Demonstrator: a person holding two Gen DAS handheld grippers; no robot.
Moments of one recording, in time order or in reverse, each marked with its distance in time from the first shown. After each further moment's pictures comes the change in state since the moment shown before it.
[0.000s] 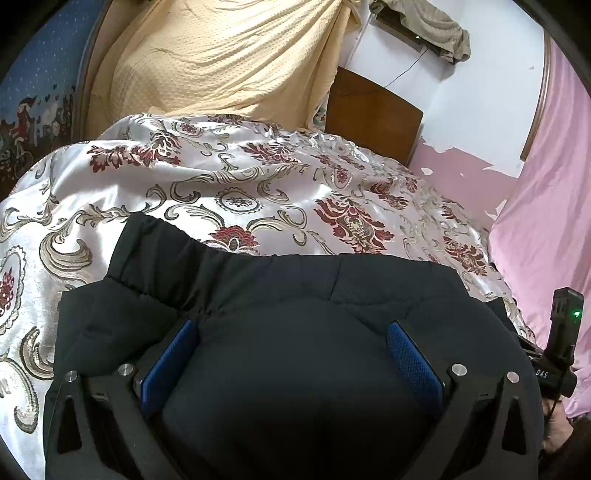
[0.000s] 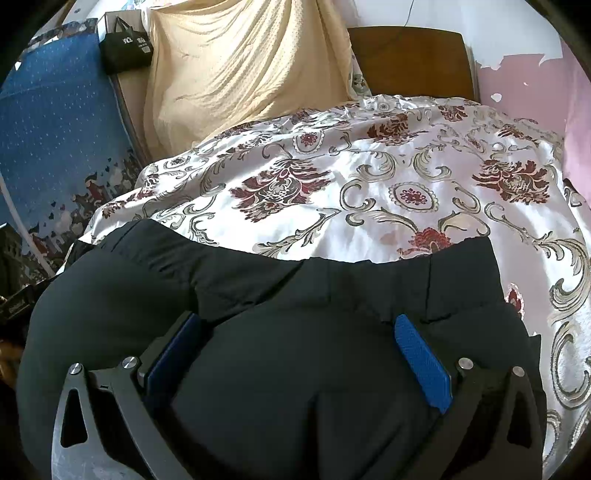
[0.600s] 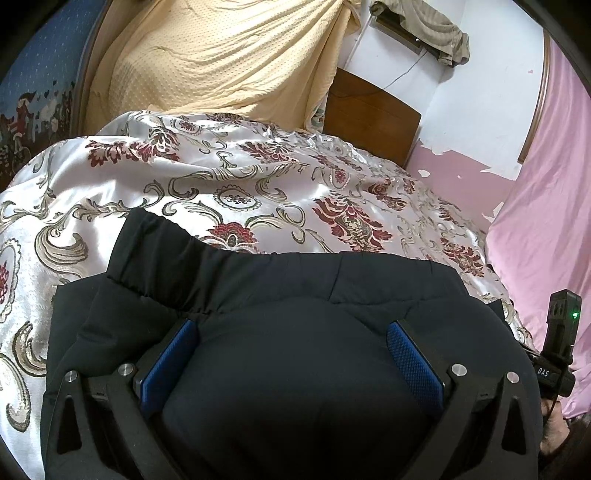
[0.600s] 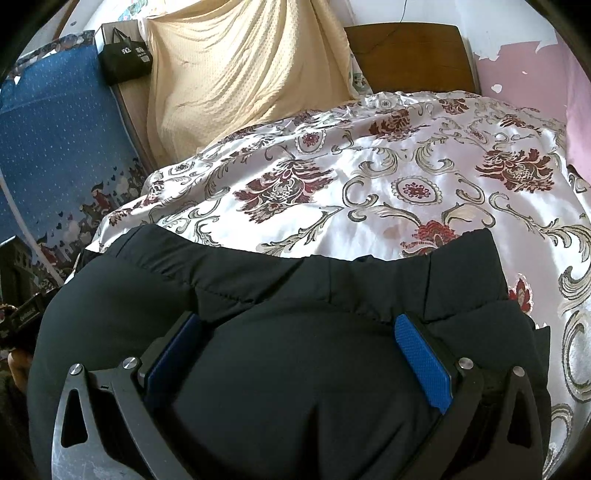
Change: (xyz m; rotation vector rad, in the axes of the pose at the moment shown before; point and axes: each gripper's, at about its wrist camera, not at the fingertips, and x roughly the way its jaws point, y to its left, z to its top) left arm 0.000 -0.001 -0.003 -0.006 -0.003 -0.013; right arm 0.002 -0.007 -0.004 0.036 -0.011 0.043
